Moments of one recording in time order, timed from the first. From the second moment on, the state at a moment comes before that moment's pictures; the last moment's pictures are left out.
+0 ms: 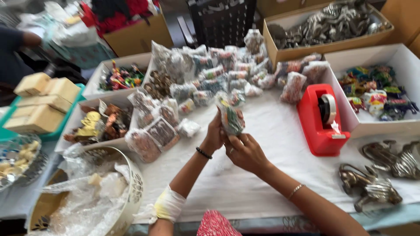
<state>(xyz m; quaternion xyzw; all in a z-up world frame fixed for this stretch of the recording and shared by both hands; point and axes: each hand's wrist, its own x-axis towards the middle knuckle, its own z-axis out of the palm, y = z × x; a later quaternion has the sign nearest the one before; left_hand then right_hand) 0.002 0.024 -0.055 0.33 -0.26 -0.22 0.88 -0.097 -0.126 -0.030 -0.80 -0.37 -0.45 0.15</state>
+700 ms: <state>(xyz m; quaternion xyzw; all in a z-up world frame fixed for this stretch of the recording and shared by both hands) 0.001 0.042 -0.068 0.72 -0.34 -0.05 0.60 -0.158 -0.345 0.027 -0.87 0.08 -0.36 0.33</state>
